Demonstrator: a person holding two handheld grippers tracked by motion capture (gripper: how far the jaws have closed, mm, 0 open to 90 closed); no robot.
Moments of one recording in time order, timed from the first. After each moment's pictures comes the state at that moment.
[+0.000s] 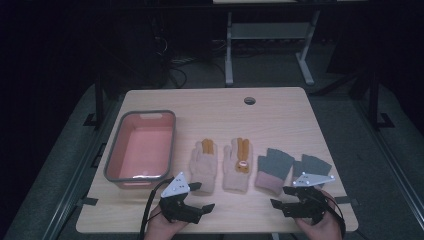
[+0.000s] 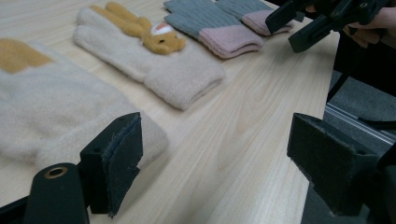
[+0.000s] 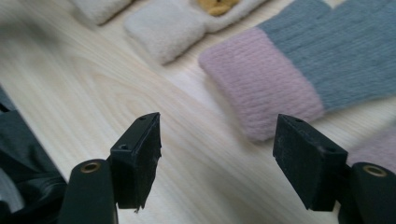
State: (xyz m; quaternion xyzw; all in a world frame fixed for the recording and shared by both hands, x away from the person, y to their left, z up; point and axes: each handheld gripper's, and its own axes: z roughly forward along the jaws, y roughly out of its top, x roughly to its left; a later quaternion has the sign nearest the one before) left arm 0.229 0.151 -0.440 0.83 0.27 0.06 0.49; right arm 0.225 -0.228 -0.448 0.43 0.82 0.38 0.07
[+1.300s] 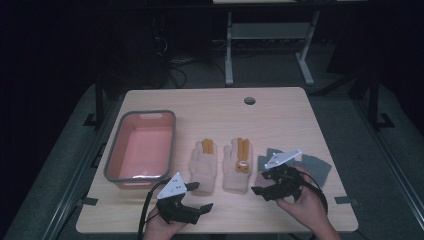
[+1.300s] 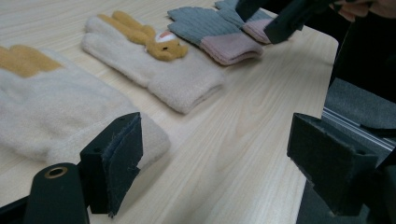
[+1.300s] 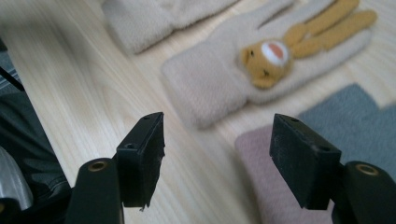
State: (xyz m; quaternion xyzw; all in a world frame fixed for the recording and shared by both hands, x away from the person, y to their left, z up) left arm 0.224 0.157 -0.437 0.82 0.28 0.06 0.50; right arm 0.271 -0.168 -0.403 0.34 0.88 0.33 0.05
